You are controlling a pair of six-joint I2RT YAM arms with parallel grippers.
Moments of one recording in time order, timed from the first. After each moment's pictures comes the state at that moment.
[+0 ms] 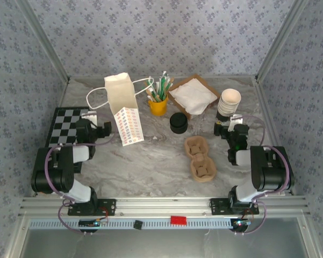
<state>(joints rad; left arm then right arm) 0.03 1.47 0.46 0.55 0.00 -0.02 -0.03 1.49 0.31 0.81 0.04 -0.01</state>
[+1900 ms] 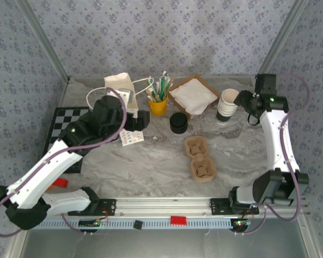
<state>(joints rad) -0.83 1.13 1.38 -0.79 -0.27 -0.40 -0.11 1.39 1.45 -0.95 0.06 0.46</state>
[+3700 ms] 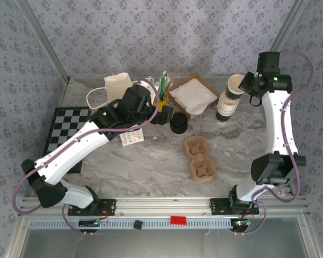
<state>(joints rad) -0.87 1.39 1.54 -0.72 -0.20 -0.34 -0.08 1.56 1.83 -1.09 0.06 0.43</state>
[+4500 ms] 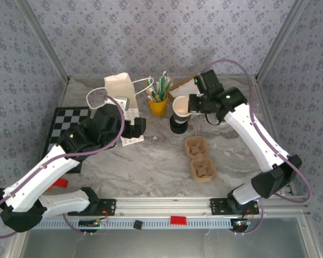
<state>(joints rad) -0.87 1.05 1.31 -0.88 -0.36 -0.49 0.54 1.50 1.66 -1.05 0.09 0.44</state>
